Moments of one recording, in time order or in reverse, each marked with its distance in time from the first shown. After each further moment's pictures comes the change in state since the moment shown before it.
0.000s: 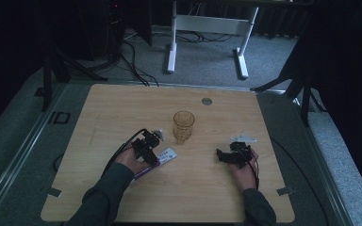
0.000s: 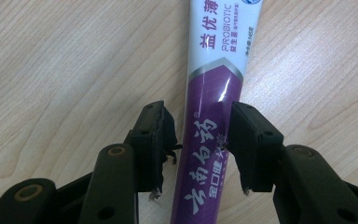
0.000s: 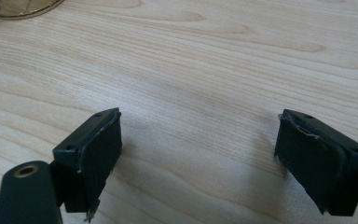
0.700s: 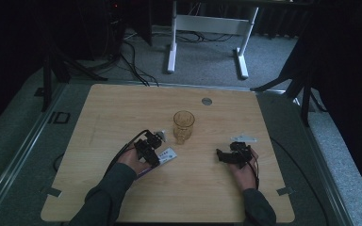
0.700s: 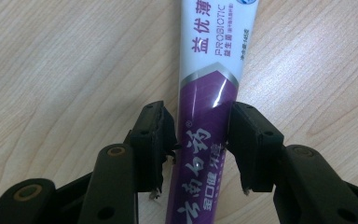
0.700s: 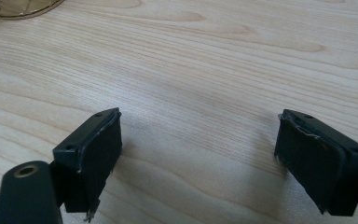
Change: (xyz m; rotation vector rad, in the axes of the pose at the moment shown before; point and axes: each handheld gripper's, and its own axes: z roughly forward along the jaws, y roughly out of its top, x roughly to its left) left arm -0.003 0.005 0.008 0.017 -0.009 0.014; right arm 0.000 0.000 0.000 0.000 0.000 0.000
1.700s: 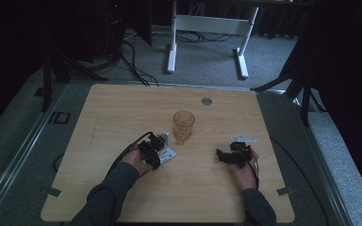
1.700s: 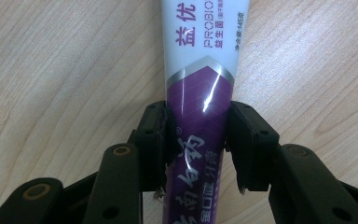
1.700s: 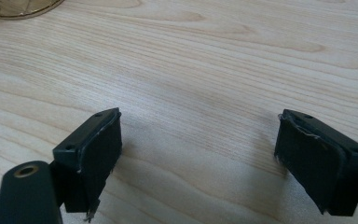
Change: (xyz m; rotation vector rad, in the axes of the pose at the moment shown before) left arm -0.003 0.007 0.014 0.078 -0.005 0.022; right arm 0.000 0.000 0.000 0.000 0.000 -0.001
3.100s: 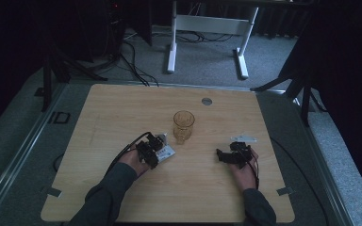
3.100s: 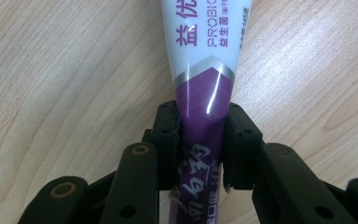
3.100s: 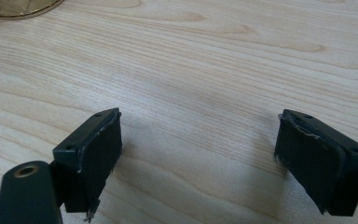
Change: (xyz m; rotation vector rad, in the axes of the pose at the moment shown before) left arm 0.003 -0.006 -0.001 -0.028 0.005 0.001; right arm 0.000 0.000 0.000 0.000 0.000 0.000
